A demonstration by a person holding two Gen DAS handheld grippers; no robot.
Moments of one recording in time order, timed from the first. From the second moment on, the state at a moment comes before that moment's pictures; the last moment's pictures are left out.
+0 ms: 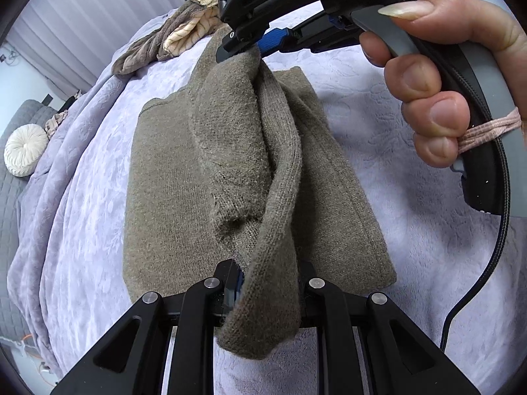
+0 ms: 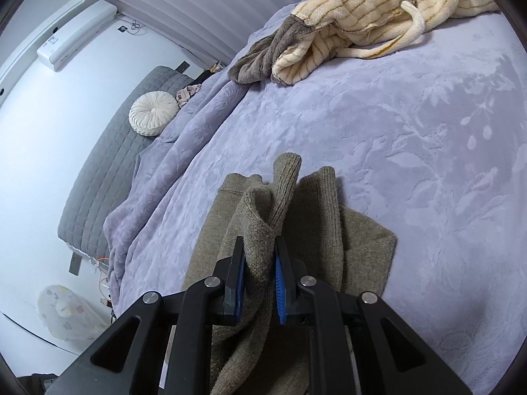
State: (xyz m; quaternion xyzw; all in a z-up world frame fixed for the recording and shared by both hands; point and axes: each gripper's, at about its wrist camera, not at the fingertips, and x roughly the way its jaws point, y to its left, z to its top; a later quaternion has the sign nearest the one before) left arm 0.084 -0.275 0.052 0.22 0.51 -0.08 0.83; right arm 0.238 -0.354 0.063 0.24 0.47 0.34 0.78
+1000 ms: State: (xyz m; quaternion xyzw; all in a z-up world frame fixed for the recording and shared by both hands) left arm 0.035 -0.255 0.088 0.20 0.47 -0.11 0.85; right arm 0.209 -0.409 0.090 0.25 0.42 0.25 0.83
